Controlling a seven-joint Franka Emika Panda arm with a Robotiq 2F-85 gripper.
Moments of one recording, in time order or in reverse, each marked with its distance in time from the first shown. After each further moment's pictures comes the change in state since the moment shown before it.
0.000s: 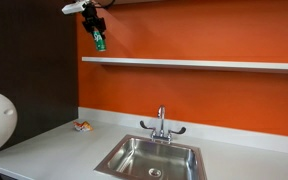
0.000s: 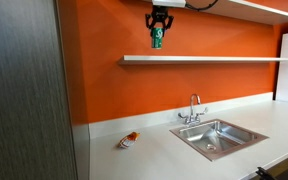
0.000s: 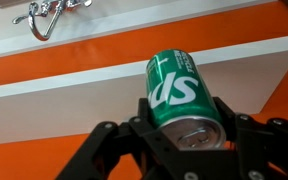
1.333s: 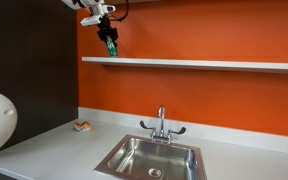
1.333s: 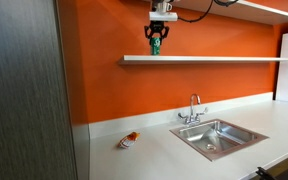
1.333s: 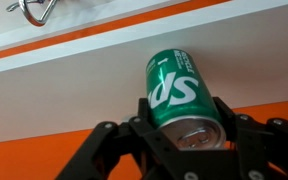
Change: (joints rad) arm 0.002 0.246 -0.055 0.228 -0.039 0.004 0.000
